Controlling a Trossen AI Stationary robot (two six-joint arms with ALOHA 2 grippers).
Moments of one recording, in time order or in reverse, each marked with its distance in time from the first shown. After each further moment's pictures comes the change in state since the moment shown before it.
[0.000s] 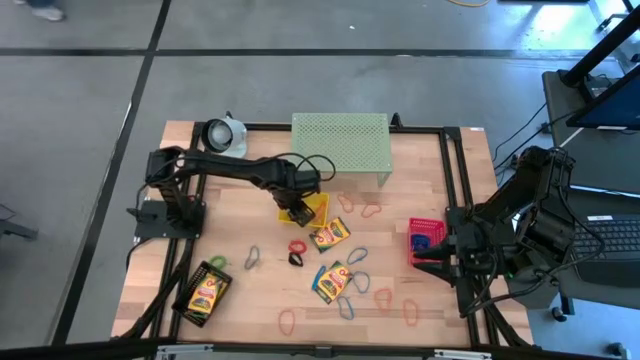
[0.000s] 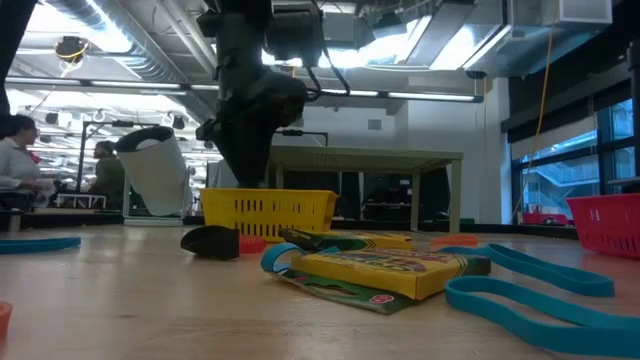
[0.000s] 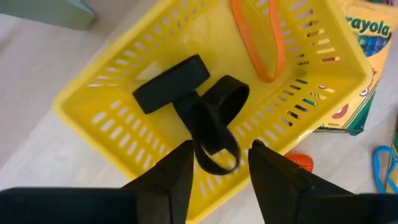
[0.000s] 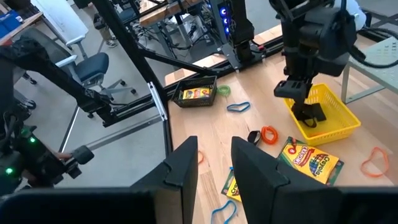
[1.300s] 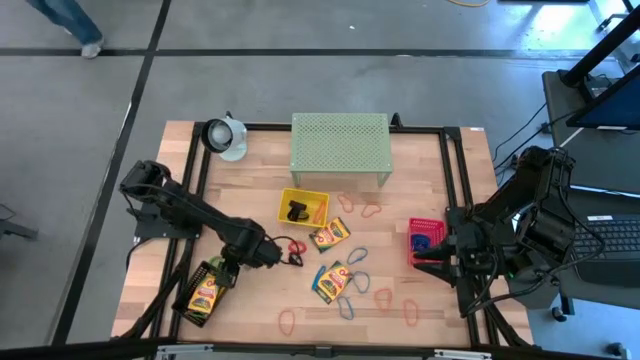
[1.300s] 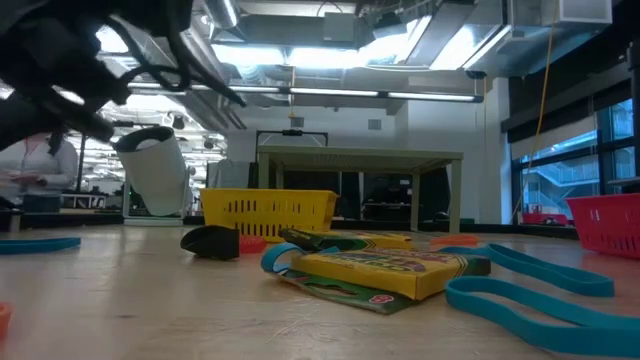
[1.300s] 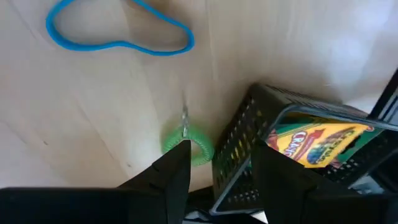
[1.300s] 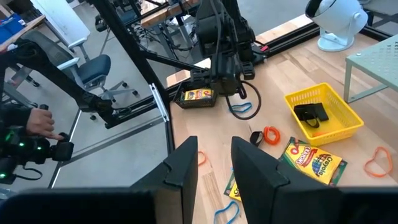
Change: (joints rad) left arm -0.510 -0.109 -0.261 -0.296 0.294 0.446; right arm 0.001 0.000 0.000 0.011 0.000 0.004
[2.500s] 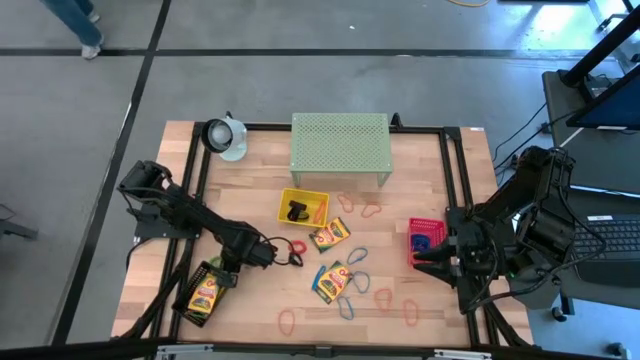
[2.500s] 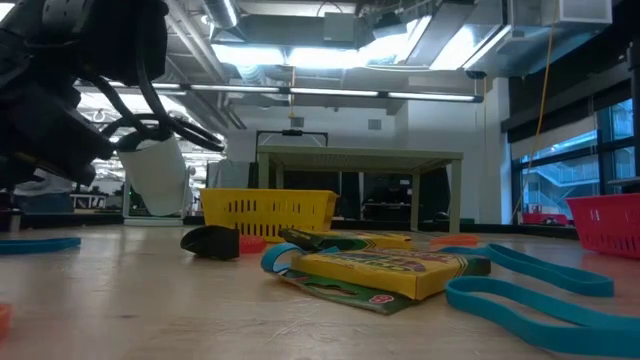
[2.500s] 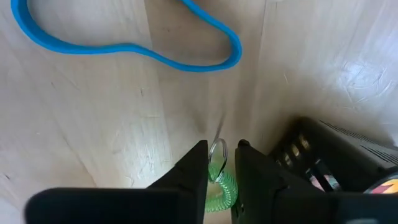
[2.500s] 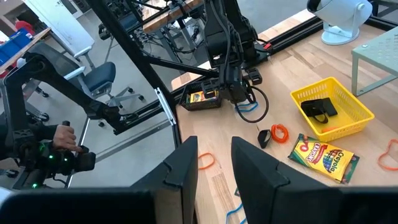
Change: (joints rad) left arm -0.021 0.000 -0.190 0.258 -0.026 -0.115; right arm 0.000 0.000 0.000 0.021 0.000 0.045
